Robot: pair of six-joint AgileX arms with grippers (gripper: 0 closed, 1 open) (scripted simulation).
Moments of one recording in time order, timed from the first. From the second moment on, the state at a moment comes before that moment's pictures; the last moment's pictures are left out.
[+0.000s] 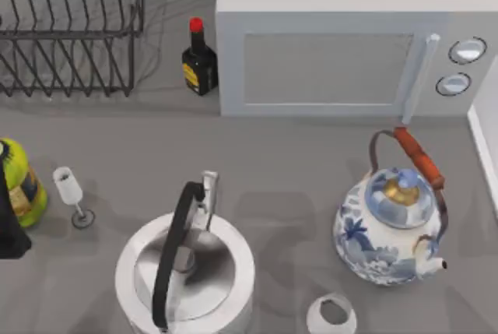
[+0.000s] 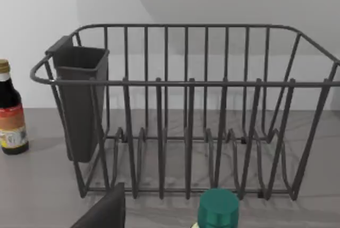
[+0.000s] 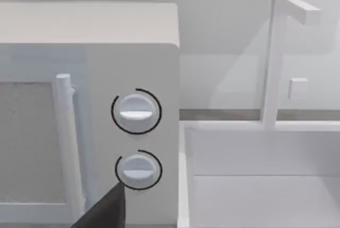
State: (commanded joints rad) left arm 0.00 0.00 0.00 0.00 0.00 0.00; right arm 0.00 0.00 0.00 0.00 0.00 0.00
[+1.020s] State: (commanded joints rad) left arm 0.00 0.00 0.00 0.00 0.00 0.00; right arm -0.41 1.06 0.65 -0.76 -0.02 -0.13
